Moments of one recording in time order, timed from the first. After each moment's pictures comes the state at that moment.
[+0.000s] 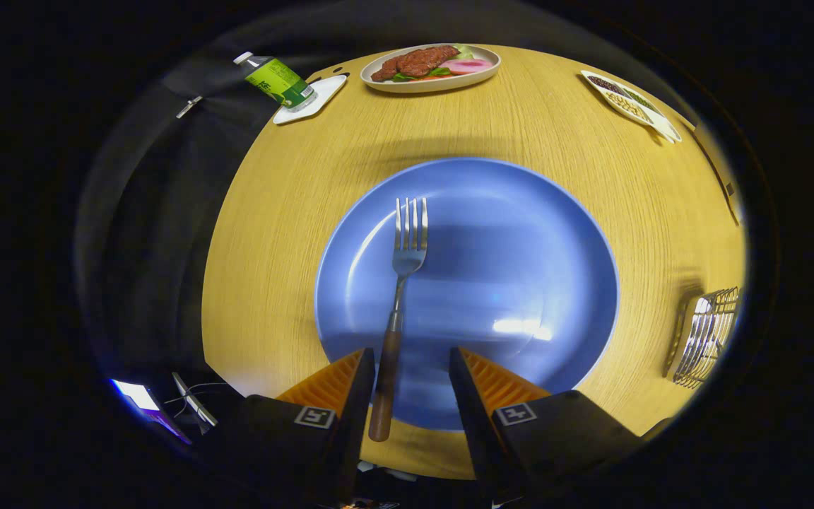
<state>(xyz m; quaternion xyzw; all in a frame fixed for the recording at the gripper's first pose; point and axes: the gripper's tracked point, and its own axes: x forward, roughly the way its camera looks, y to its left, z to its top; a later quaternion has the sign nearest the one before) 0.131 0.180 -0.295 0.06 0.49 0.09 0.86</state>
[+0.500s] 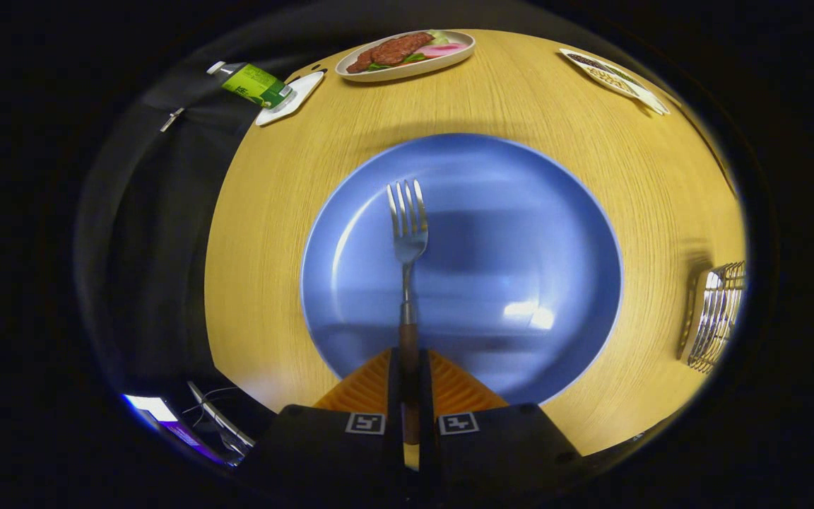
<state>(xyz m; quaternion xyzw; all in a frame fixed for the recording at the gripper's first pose) 0.123 0.181 -0.297 0.10 0.51 0.11 0.85</state>
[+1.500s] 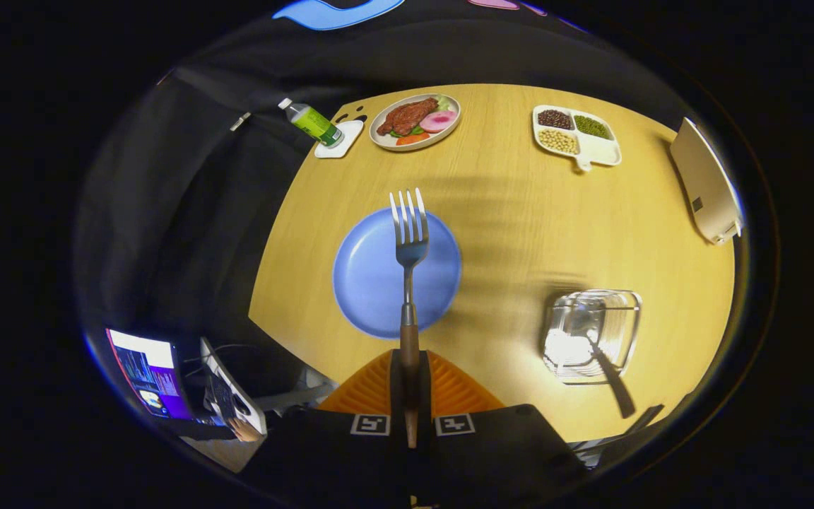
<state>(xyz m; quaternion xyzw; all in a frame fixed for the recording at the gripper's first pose) 0.034 0.028 -0.149 0.04 0.47 0.18 0.86</state>
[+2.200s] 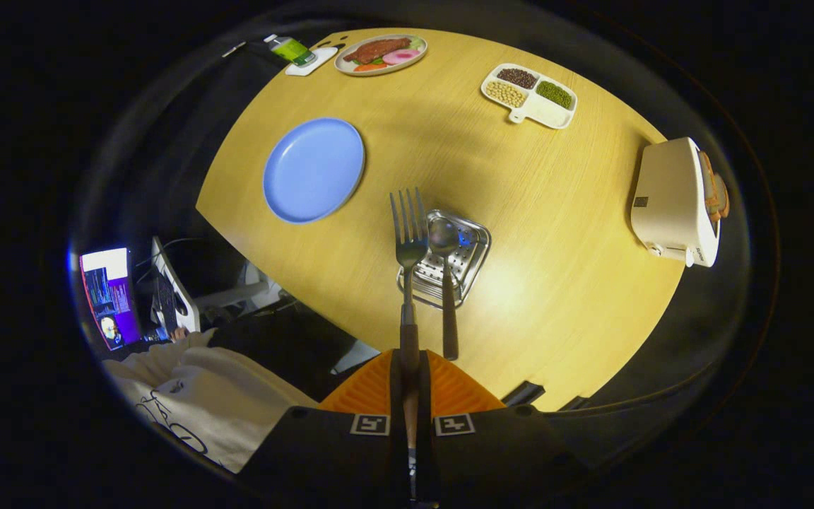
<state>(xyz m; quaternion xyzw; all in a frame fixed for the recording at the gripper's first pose) -0.008 -0.122 -0.130 -0.14 0.64 0.15 0.74</state>
